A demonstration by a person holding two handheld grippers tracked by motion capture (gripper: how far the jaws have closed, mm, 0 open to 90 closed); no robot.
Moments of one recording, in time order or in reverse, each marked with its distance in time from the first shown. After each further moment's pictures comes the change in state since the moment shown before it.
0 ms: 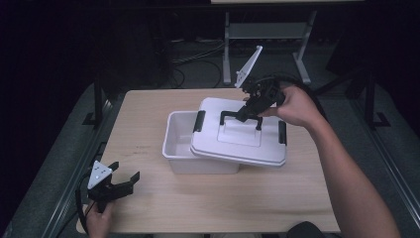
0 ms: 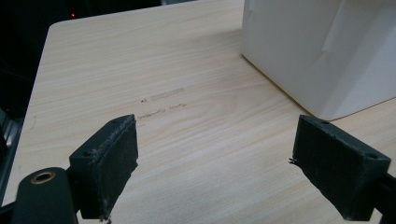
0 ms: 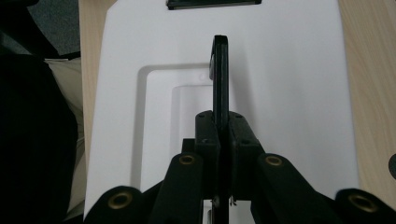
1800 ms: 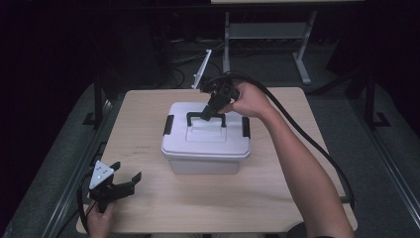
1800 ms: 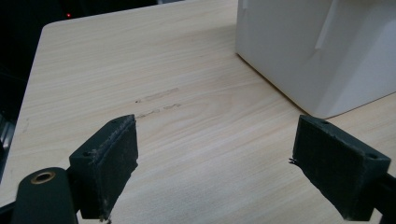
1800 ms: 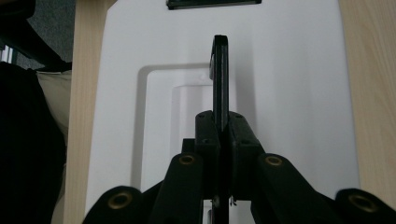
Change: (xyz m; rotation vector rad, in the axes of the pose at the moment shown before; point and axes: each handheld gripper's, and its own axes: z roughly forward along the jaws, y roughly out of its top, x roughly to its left) left arm -0.003 0.001 0.001 0.002 -0.008 0.005; right arm -0.026 0.076 0.070 0.045 0.087 -0.079
